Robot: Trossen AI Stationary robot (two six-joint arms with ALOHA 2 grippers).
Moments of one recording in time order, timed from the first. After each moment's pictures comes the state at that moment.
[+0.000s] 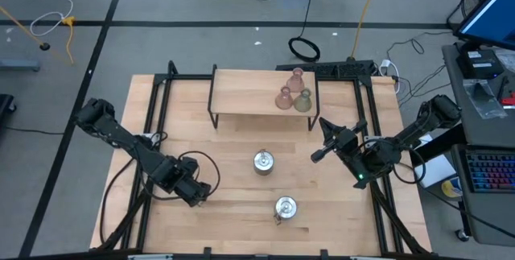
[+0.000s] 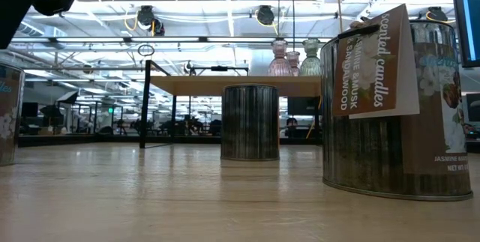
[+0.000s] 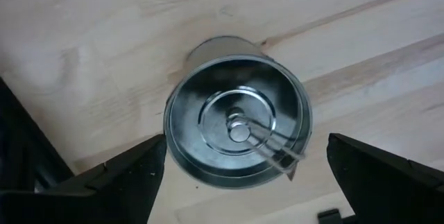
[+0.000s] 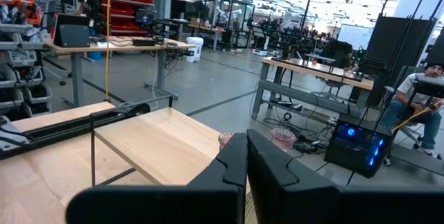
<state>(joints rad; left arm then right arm) -0.61 1.44 1.07 -1.09 0.04 -1.86 0.61 1.23 0.73 1.18 1.57 -0.78</state>
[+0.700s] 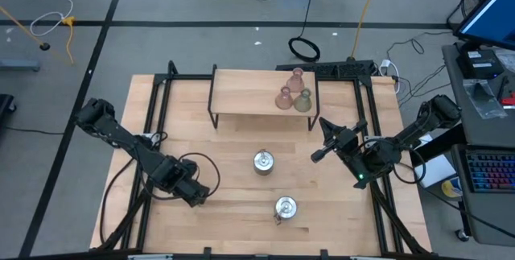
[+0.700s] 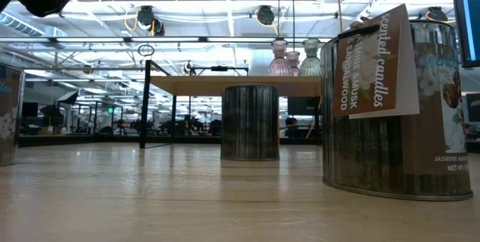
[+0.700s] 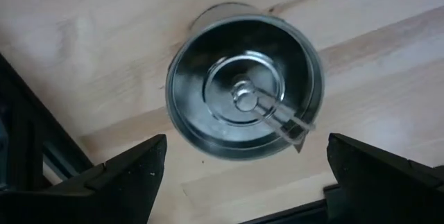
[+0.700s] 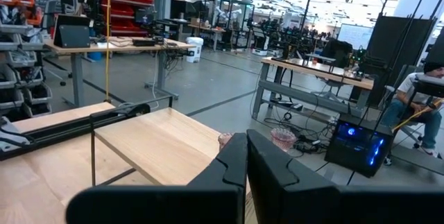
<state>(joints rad) -0.61 1.44 1.07 -1.09 0.13 -1.84 0.61 1.23 0.73 1.18 1.57 -0.78</state>
